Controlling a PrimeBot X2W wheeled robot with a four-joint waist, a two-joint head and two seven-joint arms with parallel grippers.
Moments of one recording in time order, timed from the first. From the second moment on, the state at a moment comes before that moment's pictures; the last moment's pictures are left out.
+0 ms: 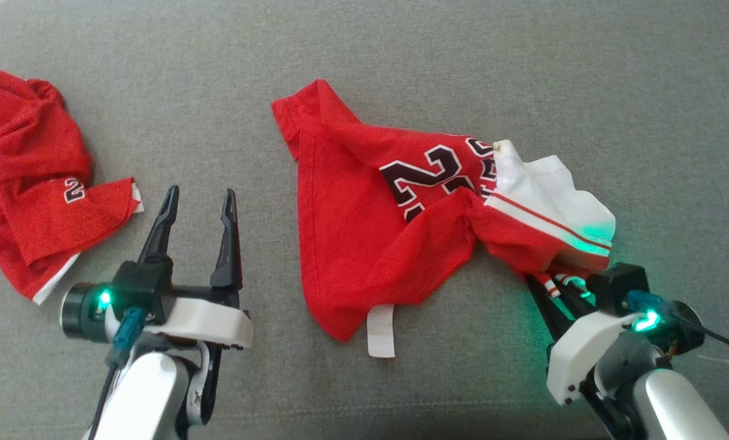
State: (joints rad) left arm -0.17 0.25 -0.42 0.06 -0.26 0.28 -0.25; right arm -0.05 -0.23 0.26 0.09 0.20 0.13 0.33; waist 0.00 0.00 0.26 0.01
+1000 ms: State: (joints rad) left arm -0.10 0.29 -0.41 0.01 -0.26 0.32 -0.24; right arm 0.01 -0.08 0.02 -0.15 0.17 0.13 0.00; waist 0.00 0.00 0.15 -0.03
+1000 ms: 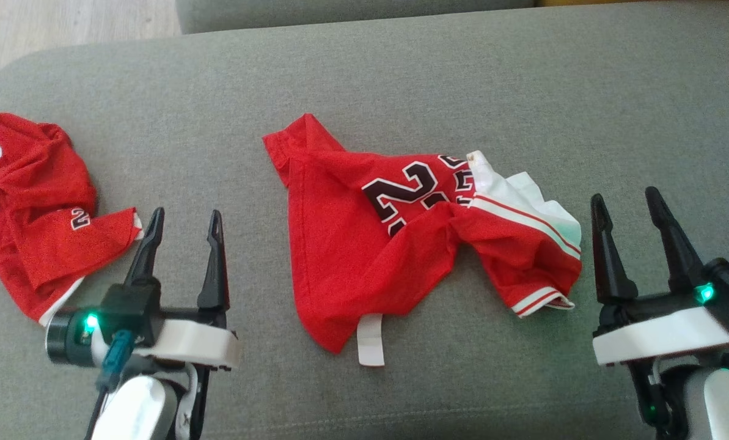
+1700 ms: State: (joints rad) left arm -0.08 0.25 -0.63 0.04 -0.41 0.14 0.12; right arm 0.01 -0.08 0.03 -0.15 0.17 0.13 0.03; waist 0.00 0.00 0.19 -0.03
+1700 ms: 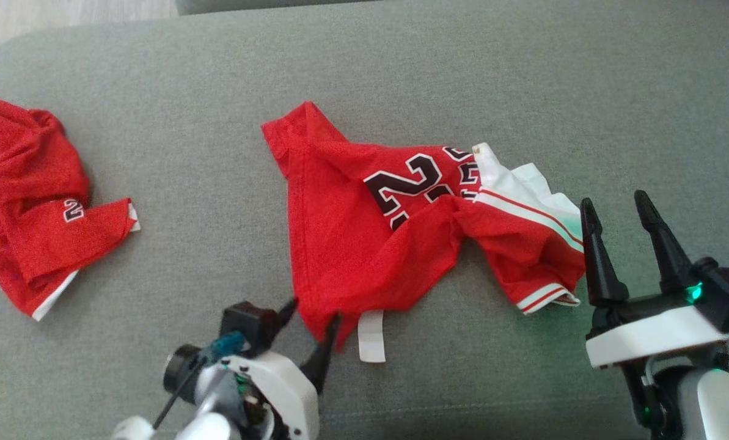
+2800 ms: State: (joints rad) left arm -0.20 0.19 -0.67 0.21 -0.44 0.08 0.09; right arm -0.28 -0.31 0.12 0.13 0.30 0.13 0.20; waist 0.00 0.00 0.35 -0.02
